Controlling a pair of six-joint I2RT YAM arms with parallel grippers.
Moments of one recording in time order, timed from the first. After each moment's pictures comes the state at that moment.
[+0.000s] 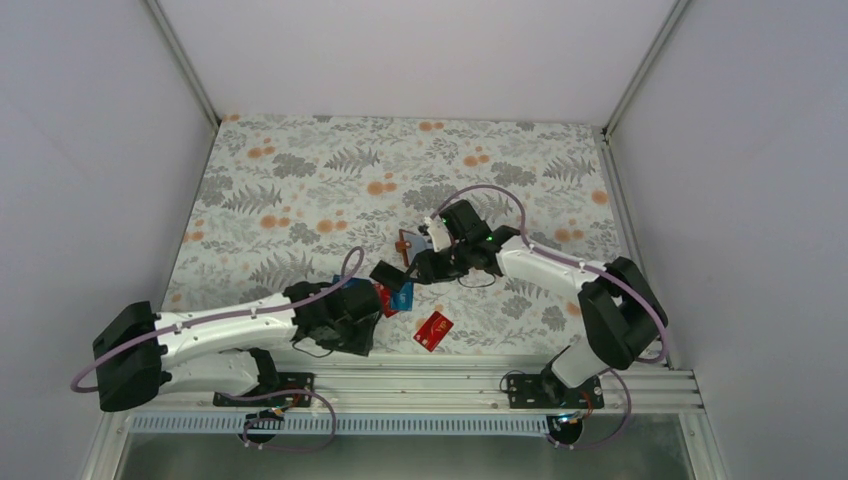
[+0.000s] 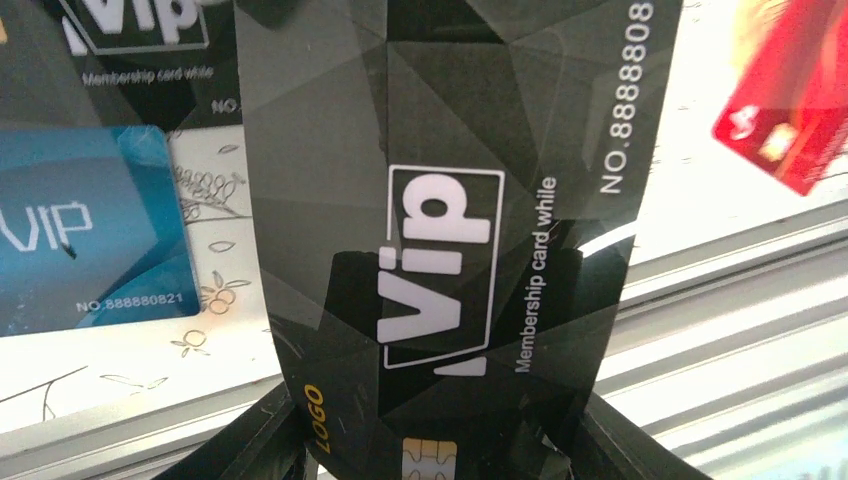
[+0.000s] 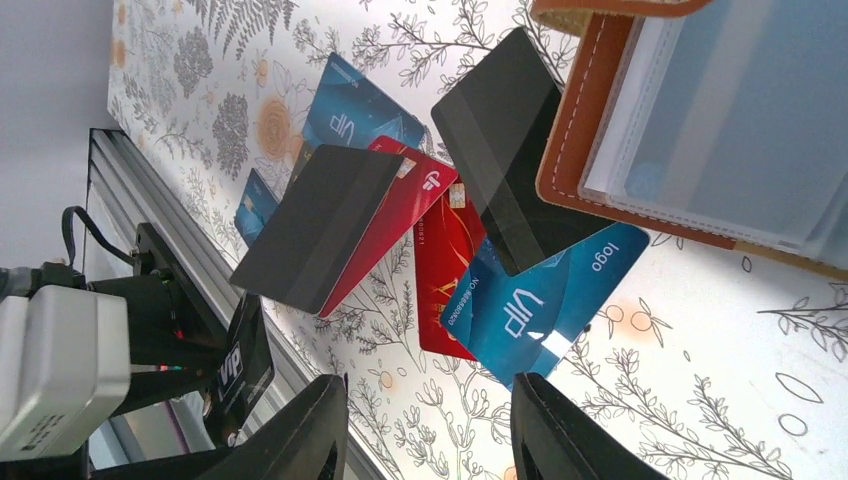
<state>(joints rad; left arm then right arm) -1.11 1.15 0.66 -0.85 0.04 -0.93 0.70 1.55 0.93 -0.39 -0.56 0.48</state>
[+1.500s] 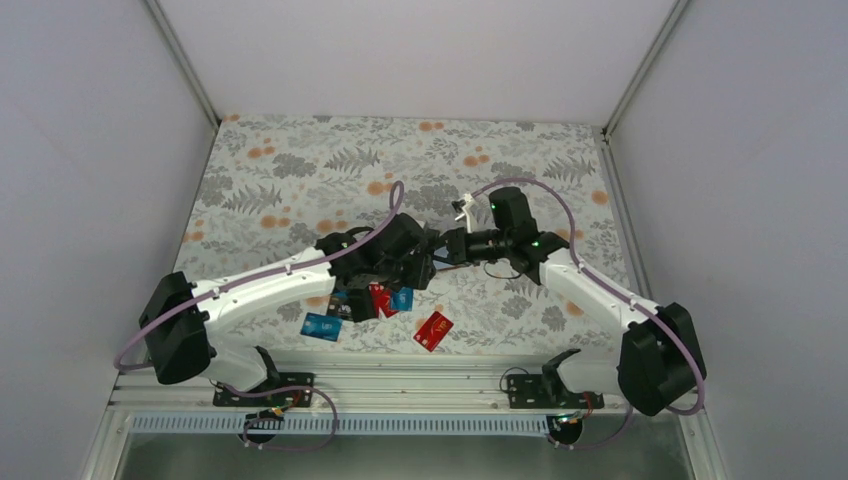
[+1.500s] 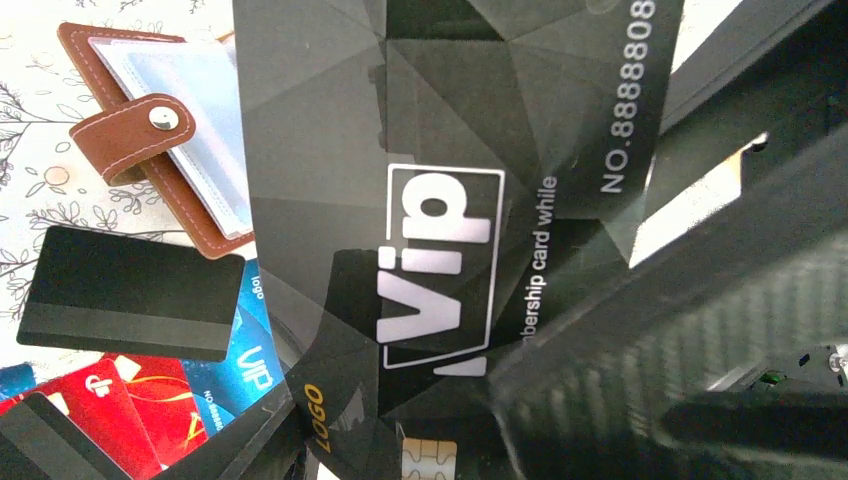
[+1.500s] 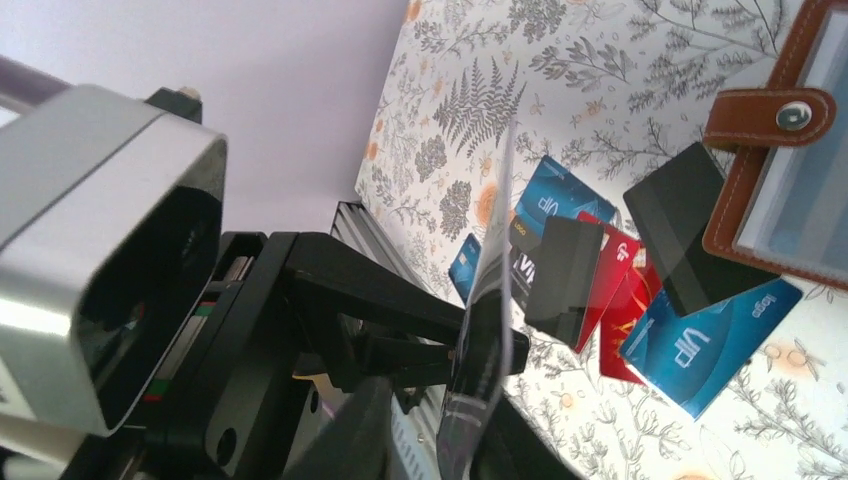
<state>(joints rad) -1.00 1.42 1.12 -0.60 -0.03 -0.71 0.51 1.27 0.82 -0.20 -0.89 0.66</state>
